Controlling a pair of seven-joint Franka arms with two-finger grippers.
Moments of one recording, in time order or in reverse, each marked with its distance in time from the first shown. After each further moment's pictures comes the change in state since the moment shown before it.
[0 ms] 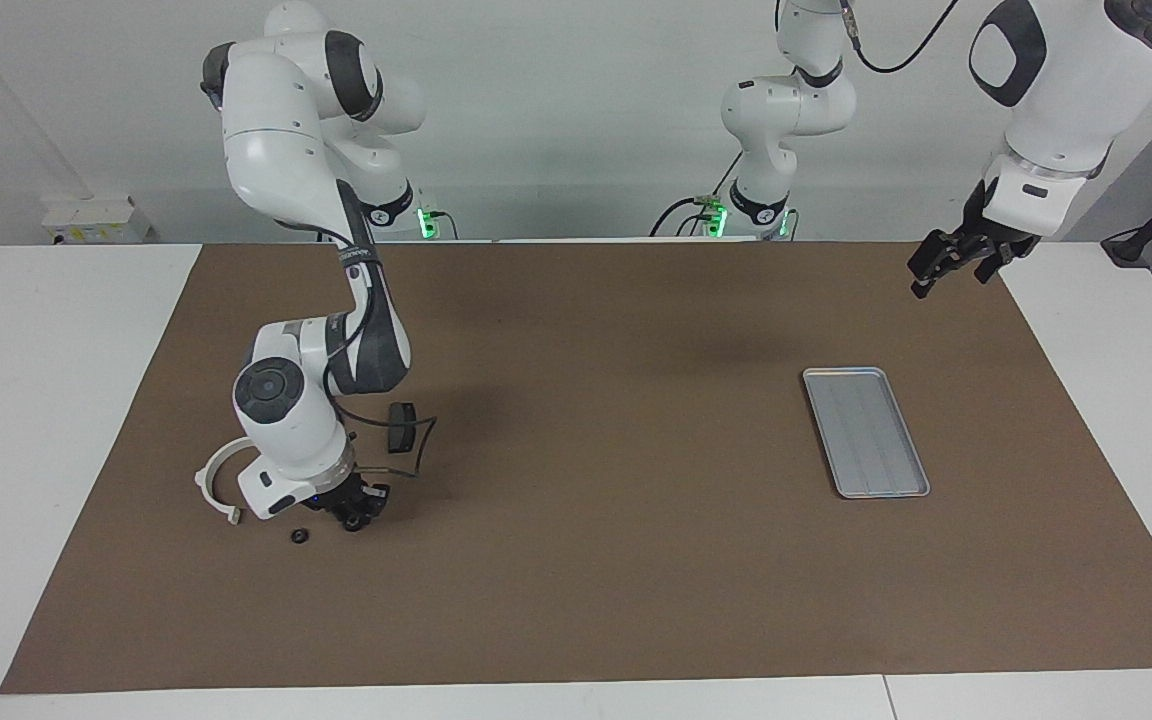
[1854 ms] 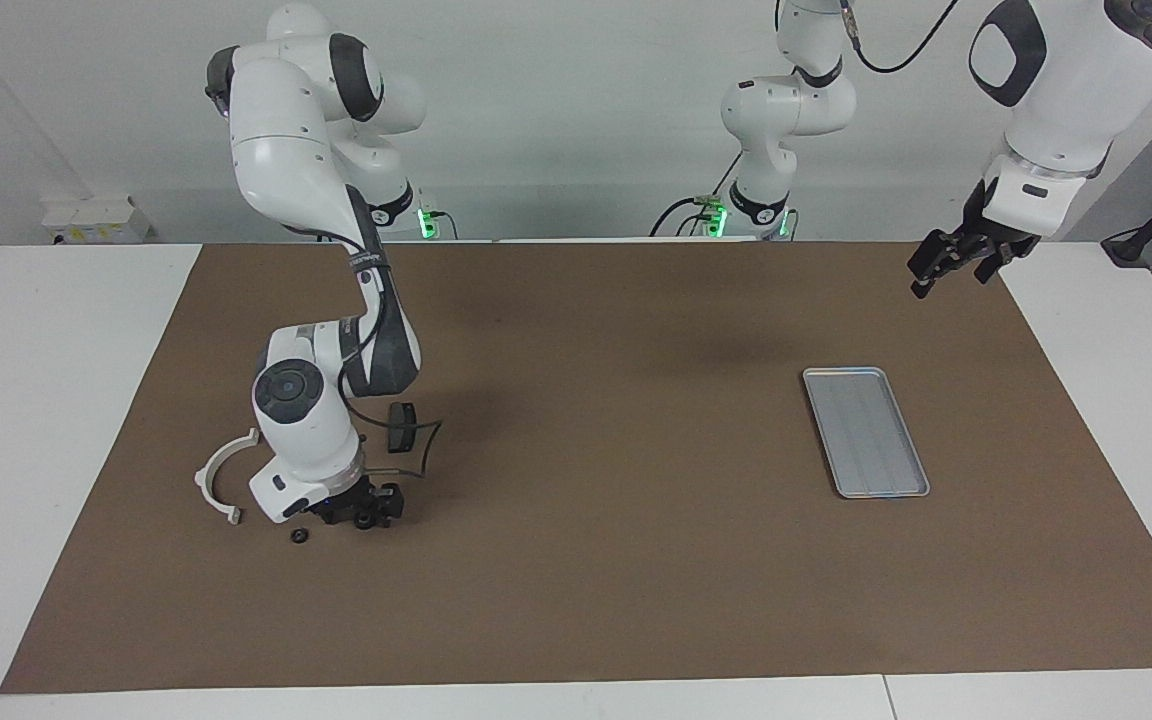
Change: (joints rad) left arm 0.000 0.000 0.000 0.000 0.000 0.000 0.000; right arm 0.019 0.014 -0.004 -0.012 -0.032 0.056 -0.002
